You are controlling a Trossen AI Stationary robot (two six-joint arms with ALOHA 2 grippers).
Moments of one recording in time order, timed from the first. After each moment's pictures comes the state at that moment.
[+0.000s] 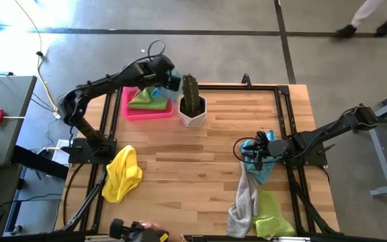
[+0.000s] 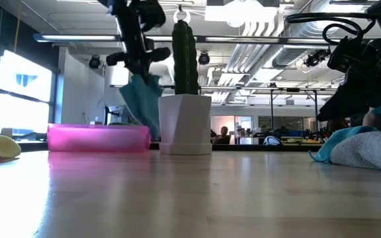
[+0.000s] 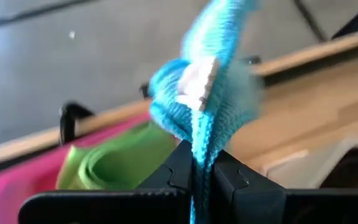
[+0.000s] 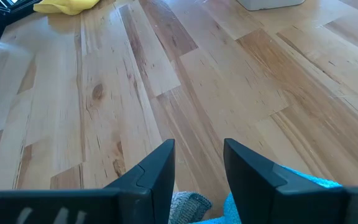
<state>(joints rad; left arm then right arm) 0.69 1.63 1.47 -0.86 -0.41 -0.55 0.31 0.68 0.15 -0.06 0.36 0.59</state>
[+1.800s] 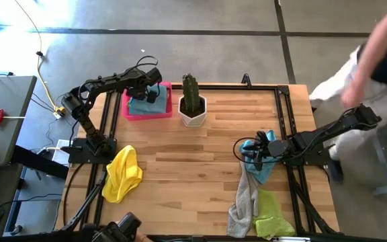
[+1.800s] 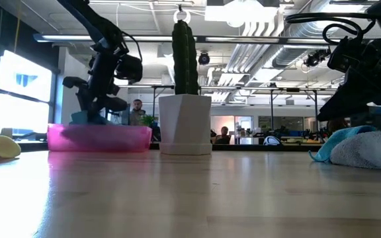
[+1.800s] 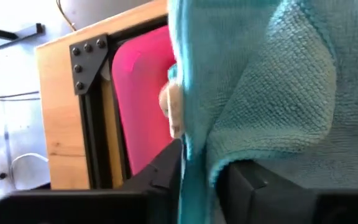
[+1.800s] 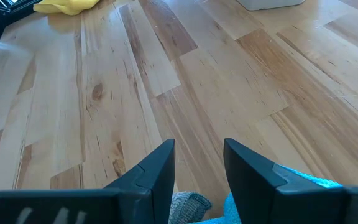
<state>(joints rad) 0.92 1.70 1.19 -1.08 -0.53 -0.60 0.31 0.68 0.15 -0.06 0.36 0.59</state>
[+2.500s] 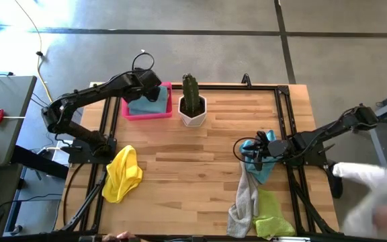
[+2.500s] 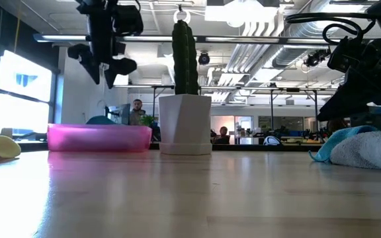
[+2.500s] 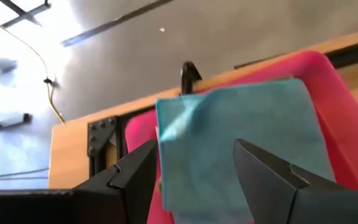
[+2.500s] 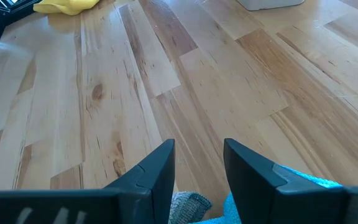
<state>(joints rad) 0.70 1.42 1.19 -1.02 -0.70 -0.60 0.31 0.68 0.15 -0.06 0.36 0.59</state>
